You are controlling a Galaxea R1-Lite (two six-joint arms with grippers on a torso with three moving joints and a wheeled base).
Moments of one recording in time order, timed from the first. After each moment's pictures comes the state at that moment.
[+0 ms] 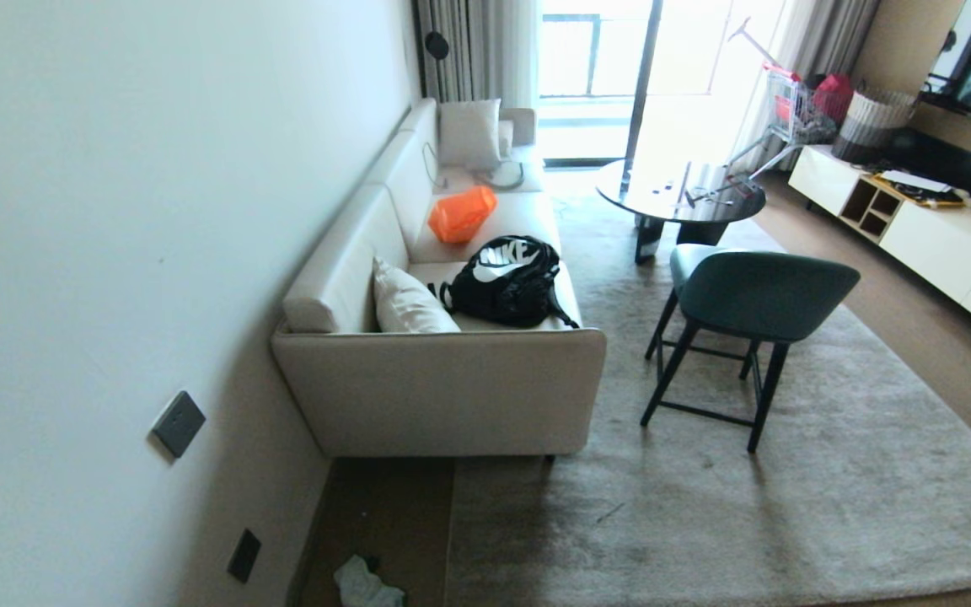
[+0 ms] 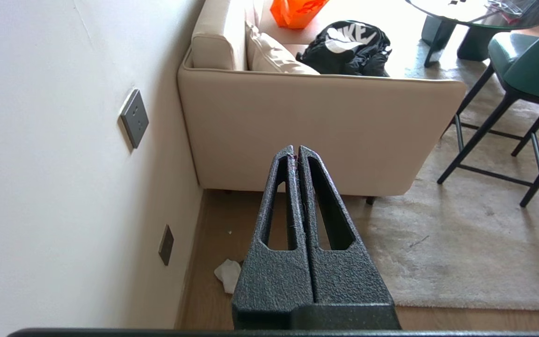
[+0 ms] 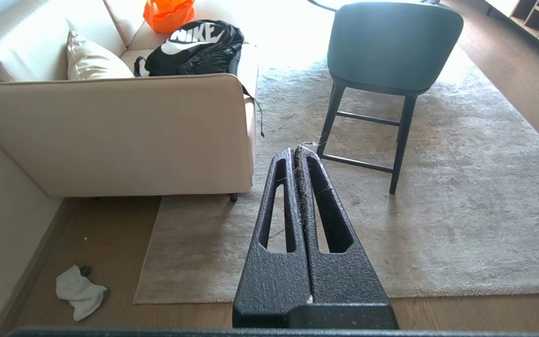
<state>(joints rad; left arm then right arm) 0.00 0.00 0.00 0.00 0.01 -0.06 0.00 0.00 0.00 -0.01 -0.01 0.00</state>
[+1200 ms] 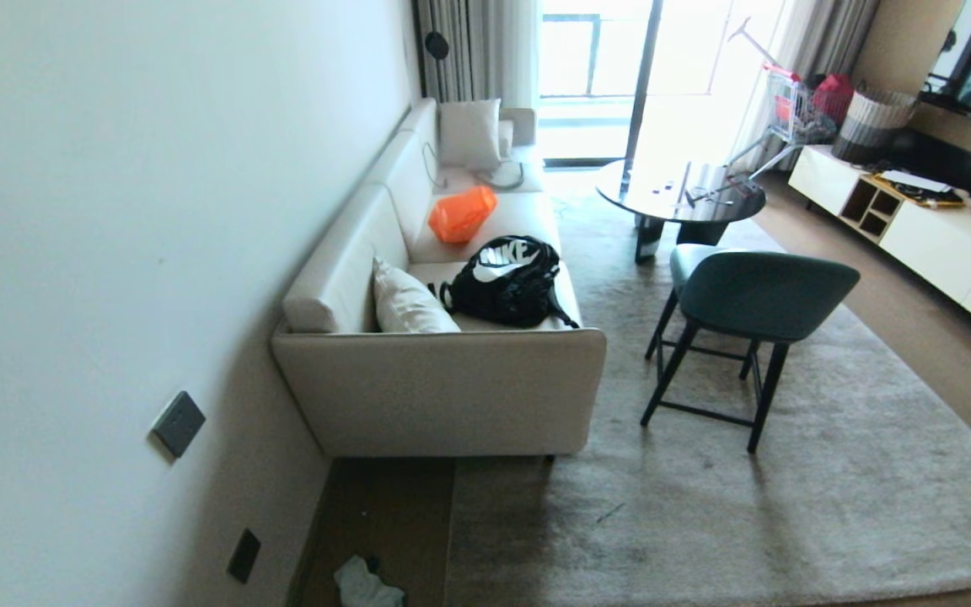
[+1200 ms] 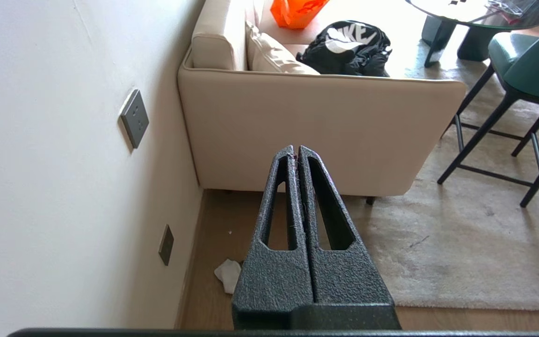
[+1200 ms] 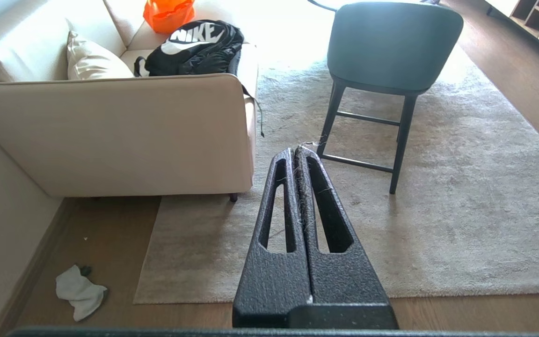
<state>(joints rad) 0.00 0.00 0.00 0.00 0.01 -0.06 0.00 0.00 0.00 -0.01 -0.01 0.00</state>
